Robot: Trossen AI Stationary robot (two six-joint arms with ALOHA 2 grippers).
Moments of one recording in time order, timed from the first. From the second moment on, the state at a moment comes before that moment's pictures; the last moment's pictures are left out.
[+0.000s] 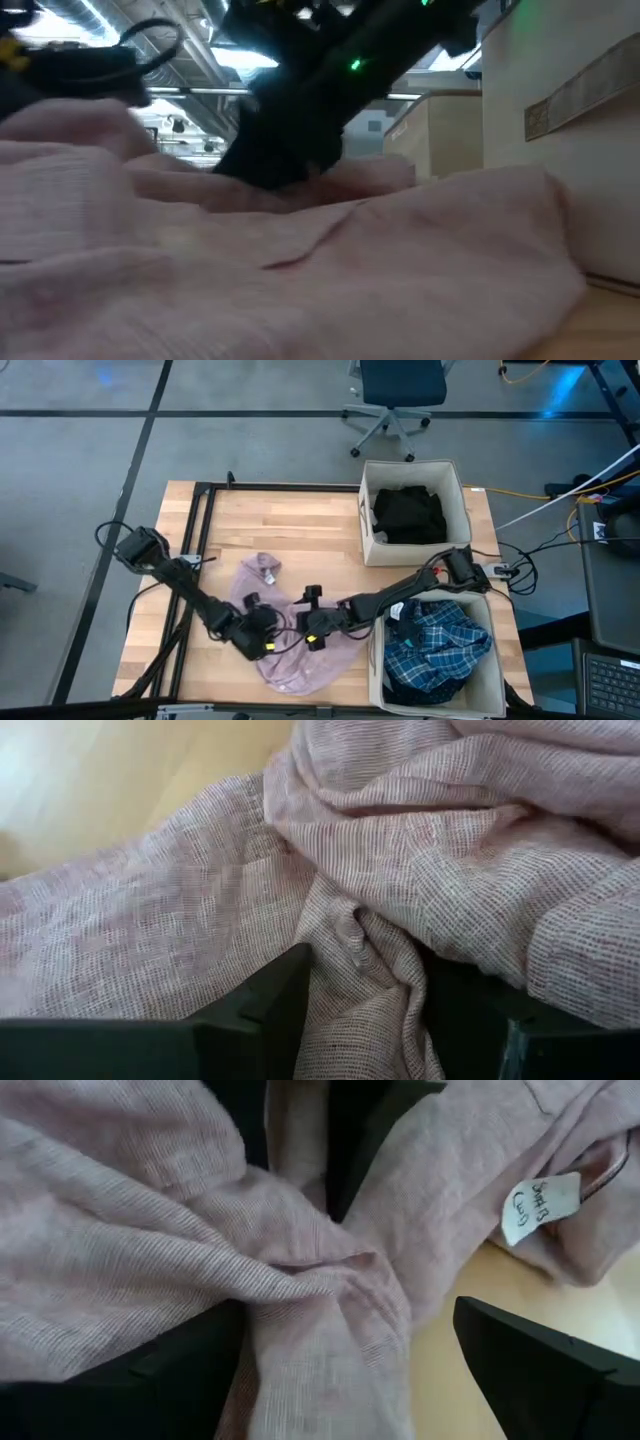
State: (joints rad) left arm -0.70 1.68 0.73 -0.24 -0.61 -0.95; right arm 0.33 2.16 1.44 0.02 0.37 -0.07
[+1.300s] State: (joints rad) left arm -0.66 1.54 0.41 0.32 -0.51 -0.91; right arm 0.29 2.33 1.44 0.28 0.27 0.00
